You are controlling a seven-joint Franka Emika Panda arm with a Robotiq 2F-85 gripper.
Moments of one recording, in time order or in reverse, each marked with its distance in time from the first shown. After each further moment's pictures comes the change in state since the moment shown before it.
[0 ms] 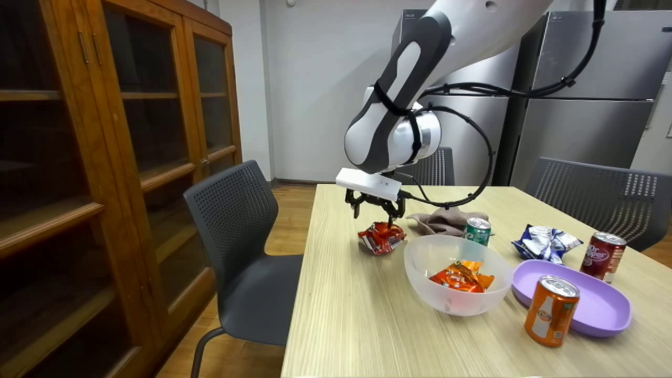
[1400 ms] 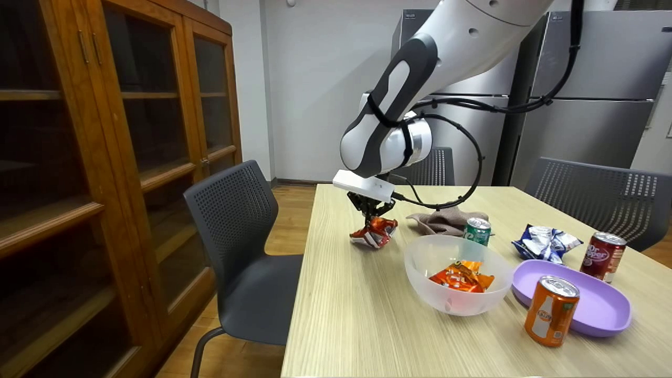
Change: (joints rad) arm 0.001 0.090 -0.013 0.129 0.012 -0.011 0.000
